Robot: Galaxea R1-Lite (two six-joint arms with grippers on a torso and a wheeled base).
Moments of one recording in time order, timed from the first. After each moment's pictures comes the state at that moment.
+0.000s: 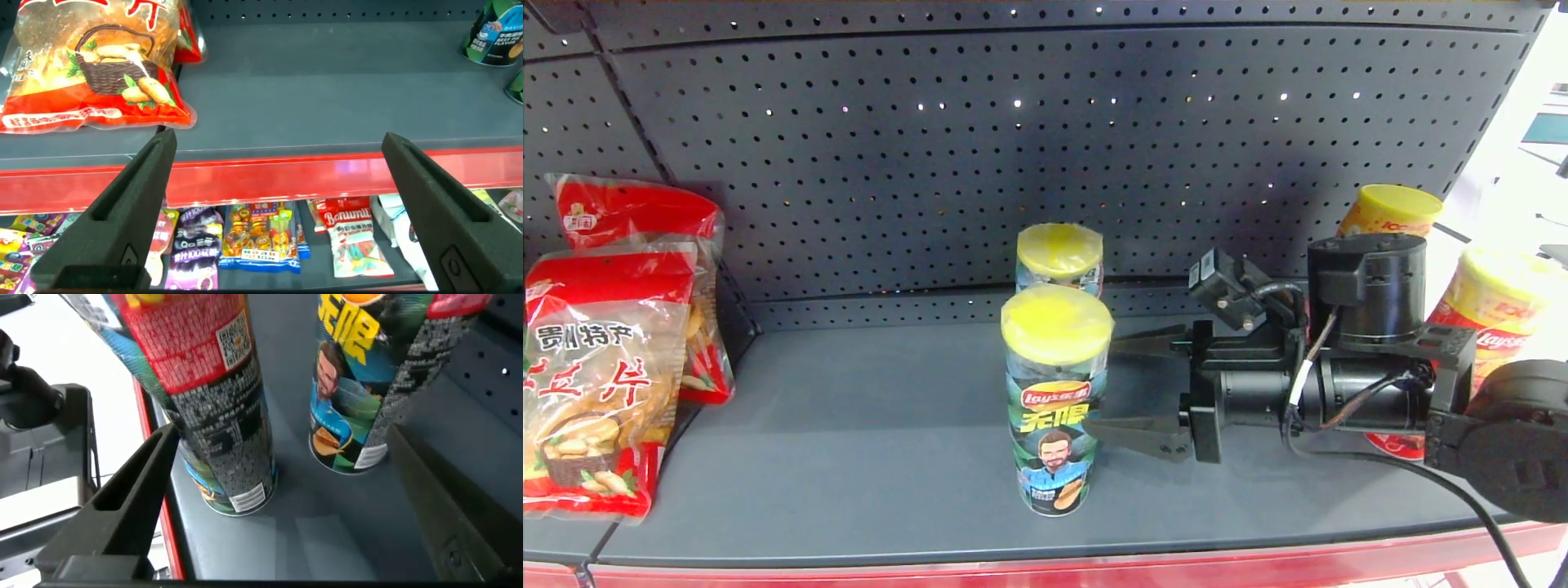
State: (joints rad) left arm -0.01 0.00 0.00 0.01 -0.03 -0.02; right arm 0.60 1.71 -0.83 -0.54 0.58 -0.21
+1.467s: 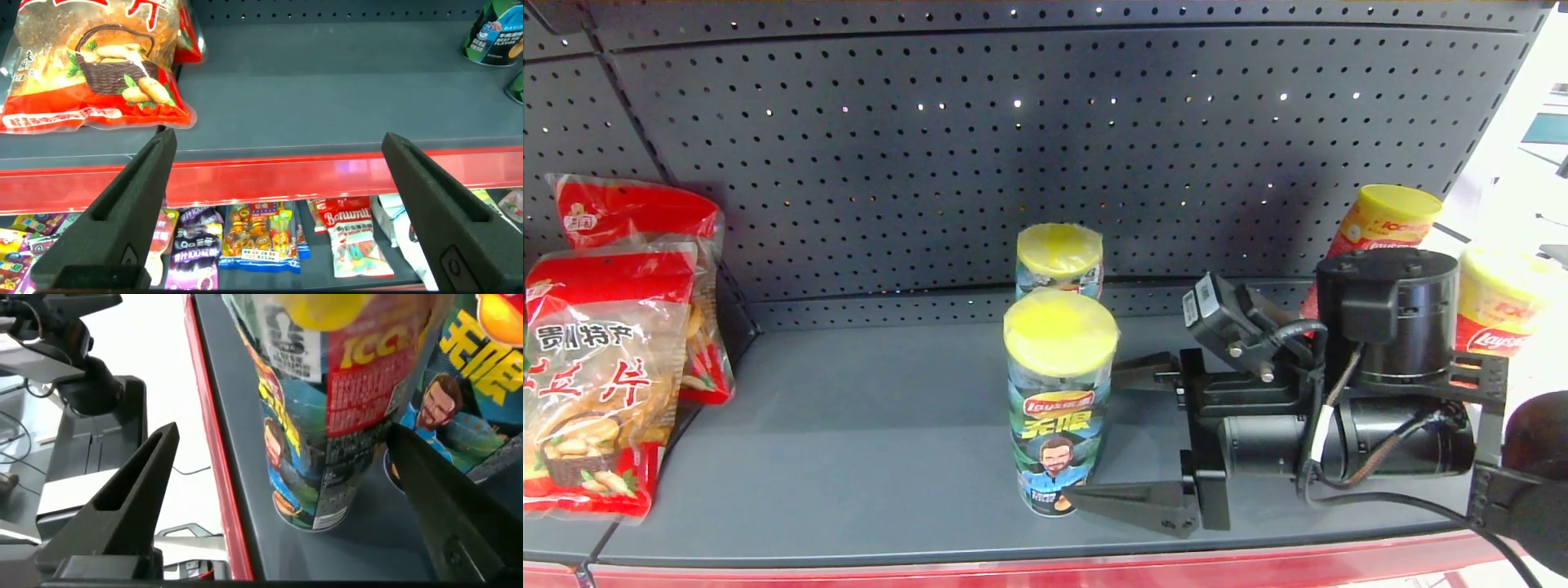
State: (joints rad) left arm -0.01 0.00 0.00 0.01 -0.03 -0.02; right arm 0.73 1.65 -0.77 -0.54 0.58 -0.21
